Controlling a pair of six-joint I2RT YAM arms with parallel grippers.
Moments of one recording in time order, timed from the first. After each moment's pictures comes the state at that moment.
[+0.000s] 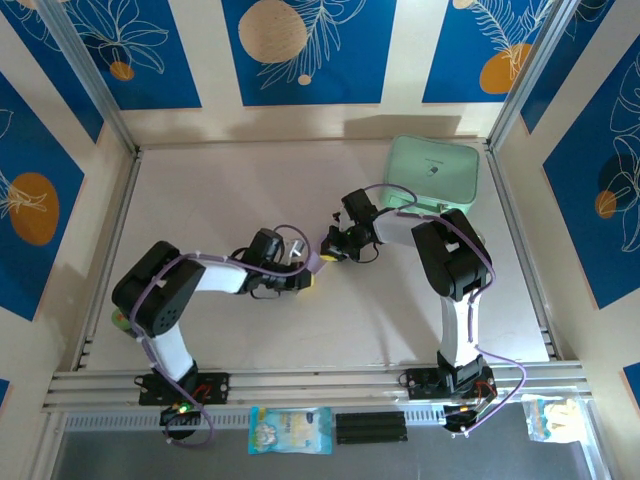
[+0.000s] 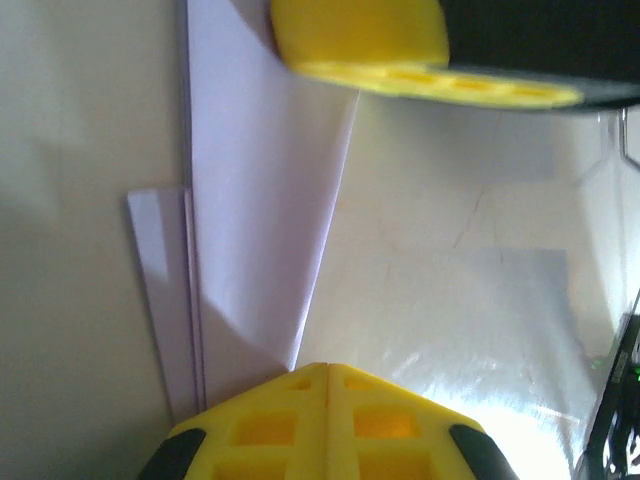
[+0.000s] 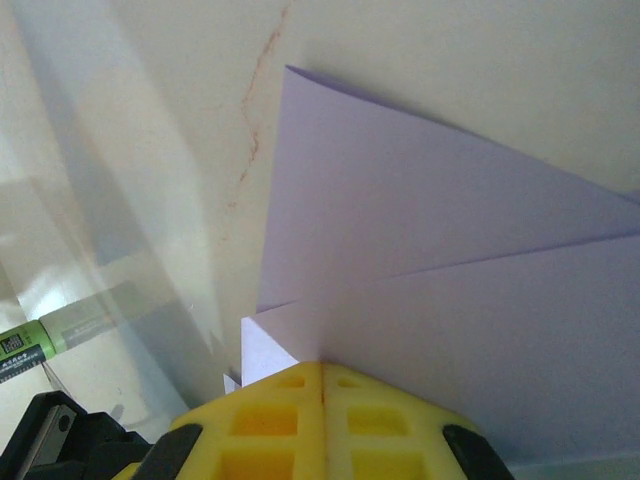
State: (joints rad) left arm -0.61 1.75 0.68 0.20 0.56 -0.59; right arm 0.48 2.01 1.19 -0.31 -0.58 0.69
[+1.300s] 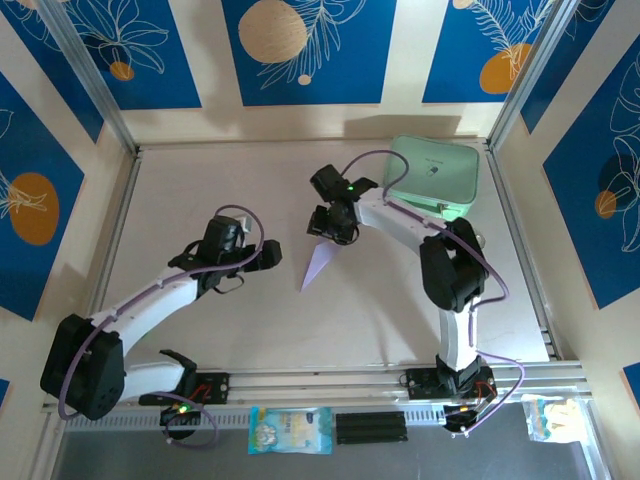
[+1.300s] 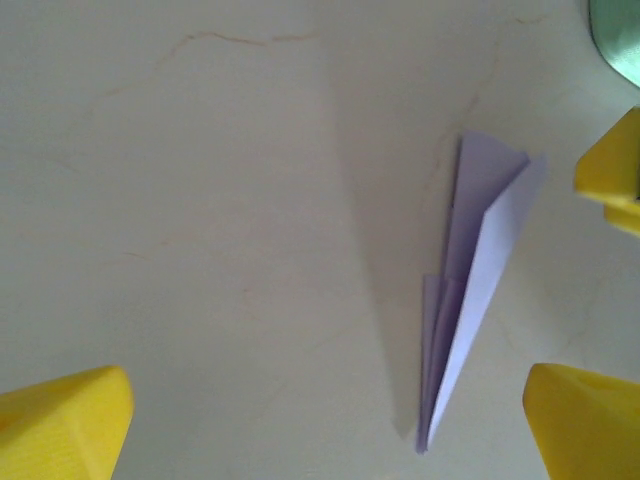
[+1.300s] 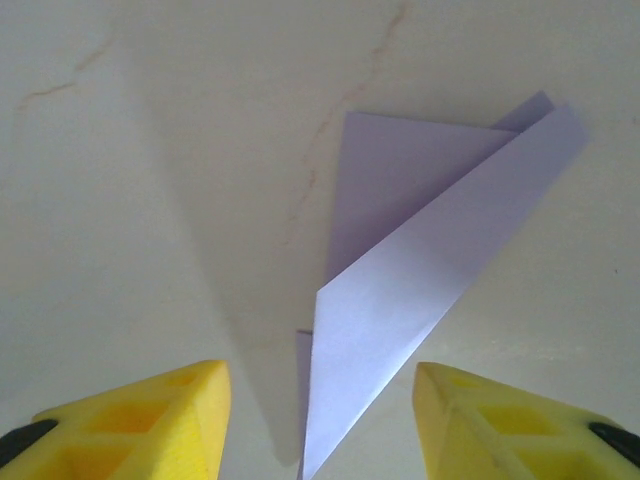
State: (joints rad) left arm -0.45 1.22 0.69 -0.27 0.10 -0.55; right arm 0.66 1.98 1.61 -0.88 -0.06 0.90
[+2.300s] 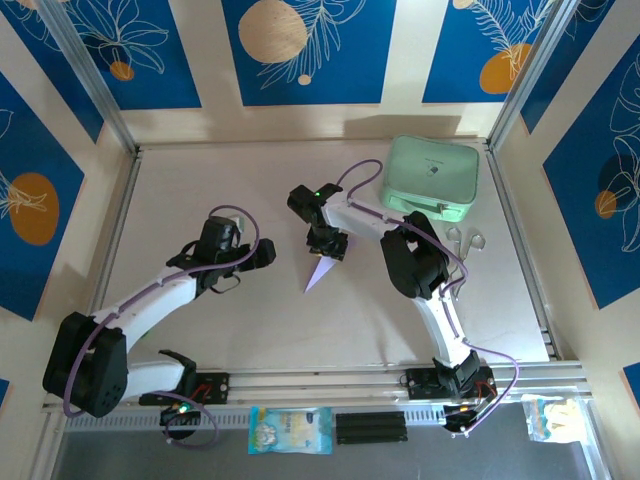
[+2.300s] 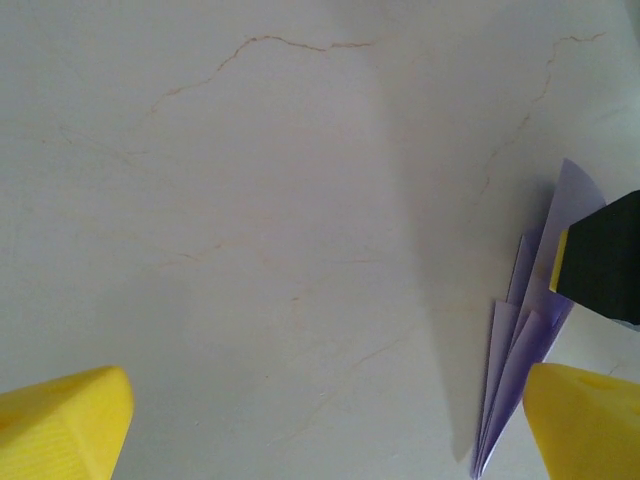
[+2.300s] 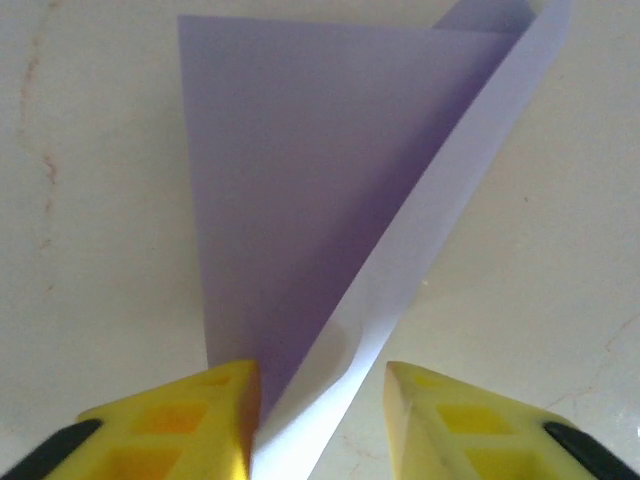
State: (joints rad) left arm -0.41 1.23 0.67 -0.26 0.08 -0.56; right arm 0.73 2.21 1.80 -1.17 0.12 1.08
